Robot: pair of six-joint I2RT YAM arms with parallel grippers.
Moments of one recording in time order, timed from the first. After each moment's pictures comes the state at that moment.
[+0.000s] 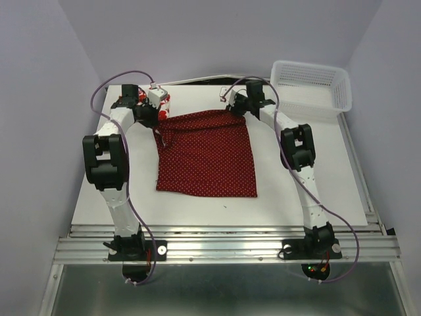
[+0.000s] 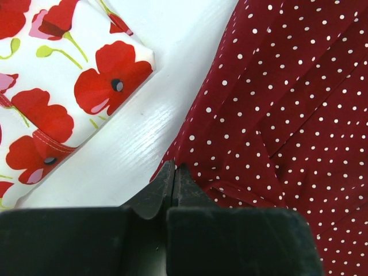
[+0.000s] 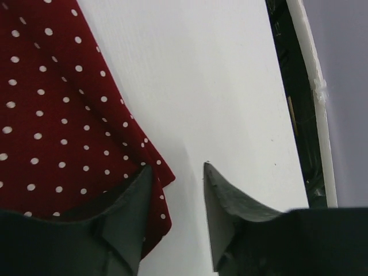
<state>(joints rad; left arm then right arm) 0.03 1.98 1.56 -0.48 0.45 0.55 0.30 2.60 2.21 -0.19 -0.44 -0.94</state>
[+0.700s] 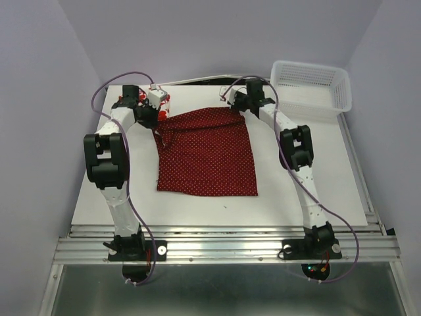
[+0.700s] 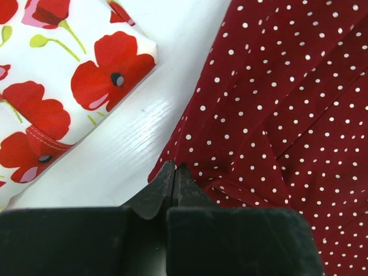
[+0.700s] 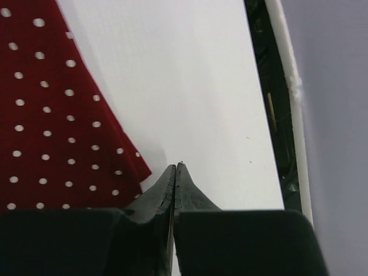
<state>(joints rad) 0.03 2.01 1.57 -0.49 0.43 0.53 0.30 2.66 2.33 -0.26 -0.43 -1.03</state>
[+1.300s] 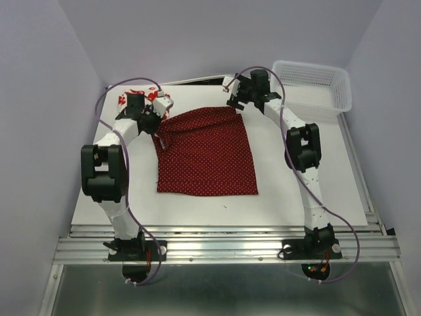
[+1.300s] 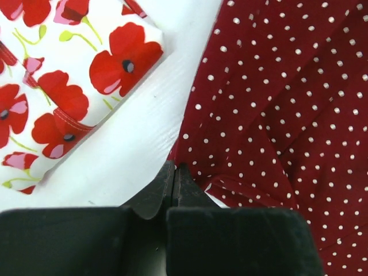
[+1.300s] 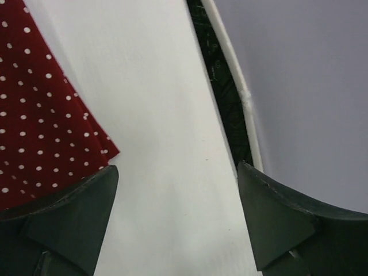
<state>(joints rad) -0.01 1.89 1.40 -0.36 0.31 0.59 0.30 2.51 2.24 -0.18 -0.43 -0.97</state>
